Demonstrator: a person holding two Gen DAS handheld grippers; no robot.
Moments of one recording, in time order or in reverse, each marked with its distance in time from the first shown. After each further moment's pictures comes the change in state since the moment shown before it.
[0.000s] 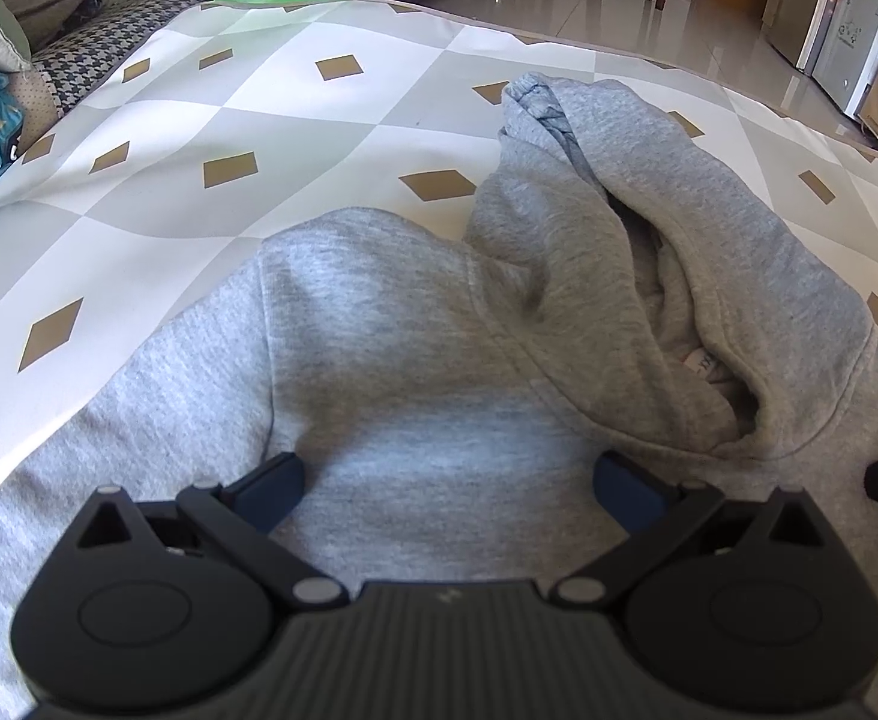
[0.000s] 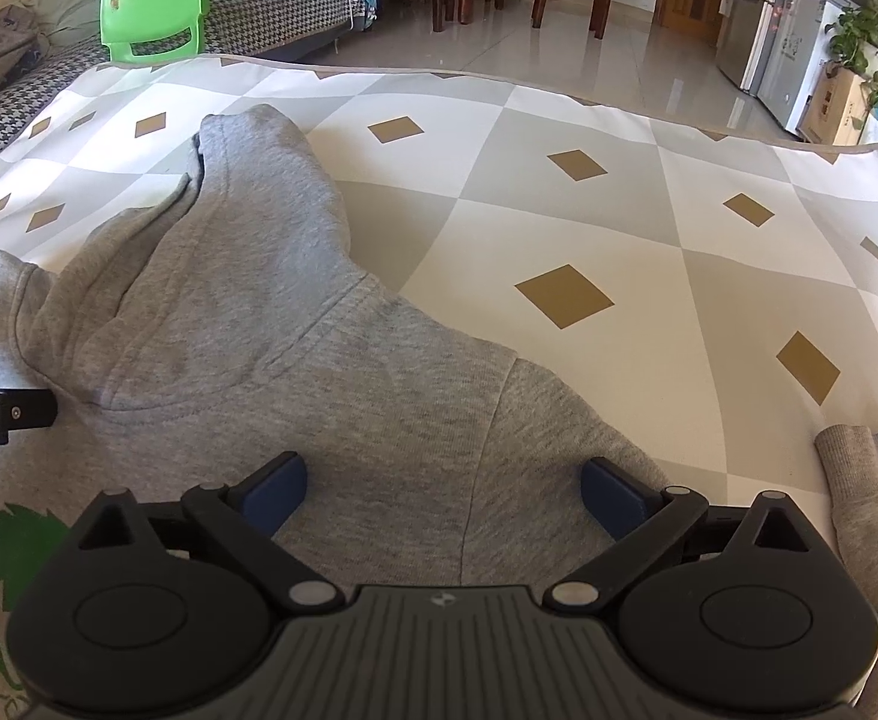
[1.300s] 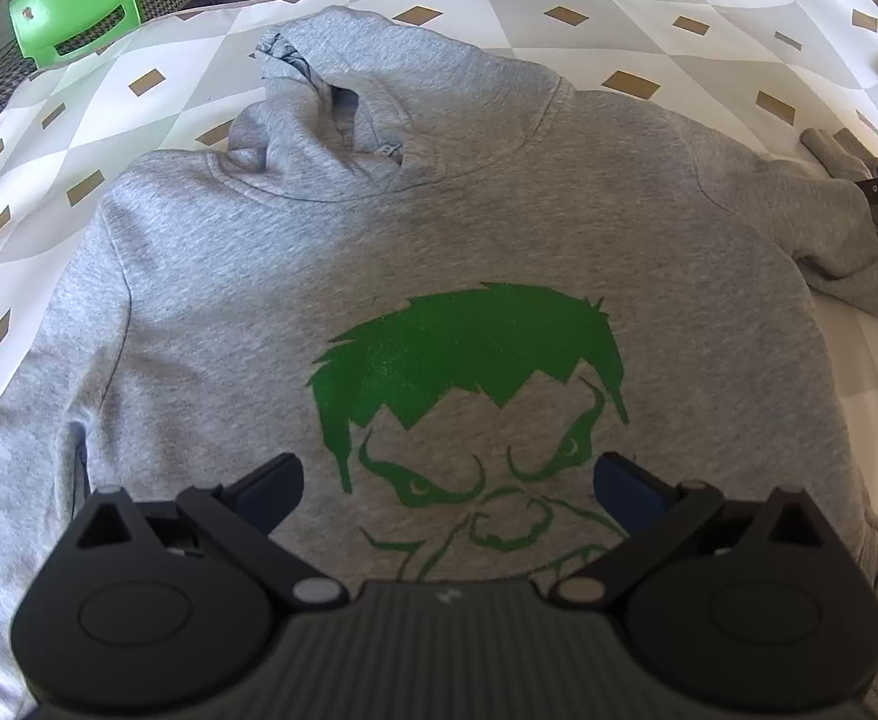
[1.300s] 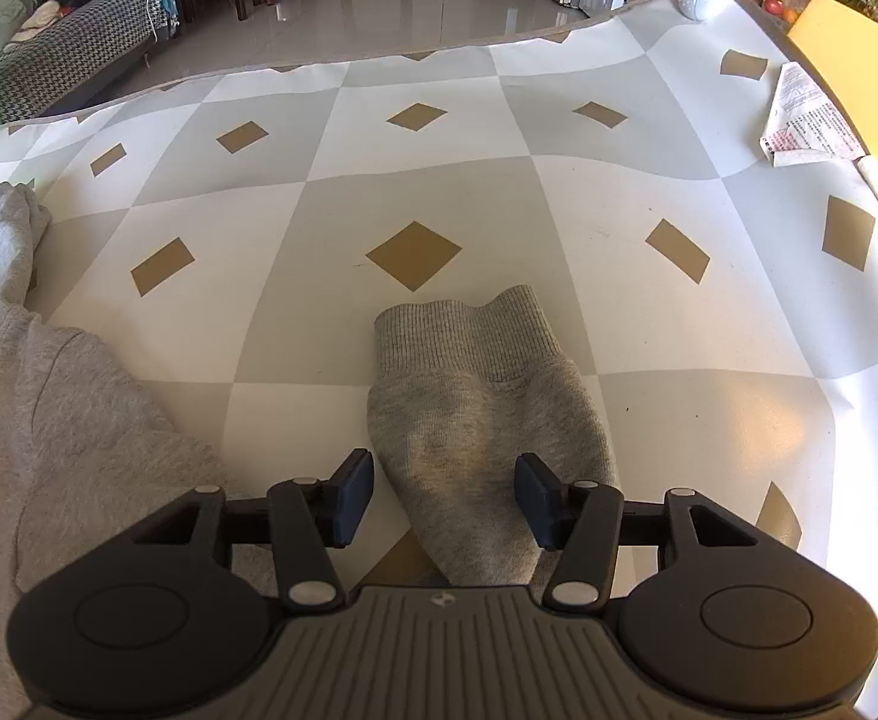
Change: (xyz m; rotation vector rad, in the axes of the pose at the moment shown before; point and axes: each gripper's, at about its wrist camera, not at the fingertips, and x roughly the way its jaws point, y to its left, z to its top) left arm -0.078 -0.068 -0.085 0.370 0.113 -0.137; right arm -0.045 -0.178 -0.037 0.262 0.091 -0.204
